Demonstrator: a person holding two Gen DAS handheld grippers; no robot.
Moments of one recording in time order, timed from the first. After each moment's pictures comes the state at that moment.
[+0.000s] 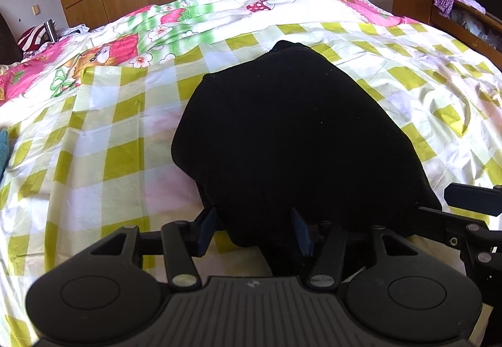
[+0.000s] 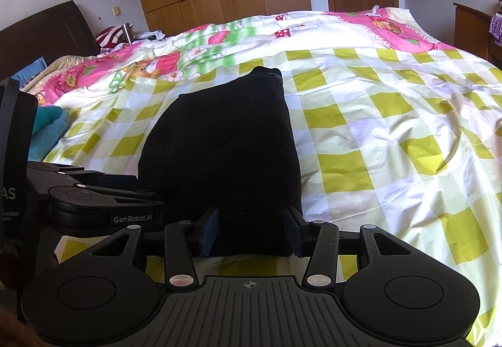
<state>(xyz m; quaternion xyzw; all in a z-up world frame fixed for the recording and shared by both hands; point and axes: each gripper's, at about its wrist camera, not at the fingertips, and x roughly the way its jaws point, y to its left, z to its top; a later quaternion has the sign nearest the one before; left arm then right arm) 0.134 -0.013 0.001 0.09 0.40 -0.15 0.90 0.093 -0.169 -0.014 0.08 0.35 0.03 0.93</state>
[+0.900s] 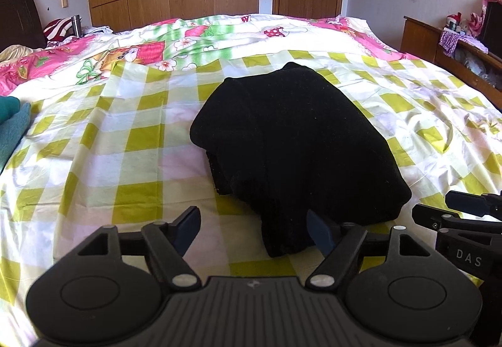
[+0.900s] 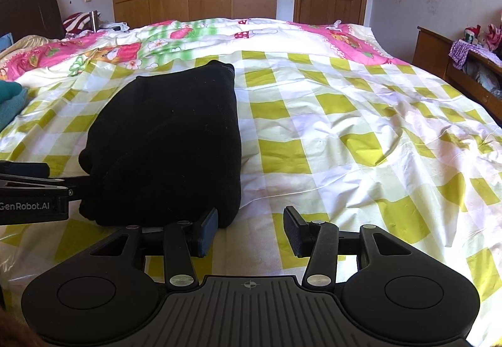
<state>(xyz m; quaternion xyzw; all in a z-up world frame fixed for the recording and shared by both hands) 0.072 0.009 0.004 0.03 0.36 -0.13 0.92 0.065 -0.172 -0.030 0.01 0.34 -0.06 0.94</state>
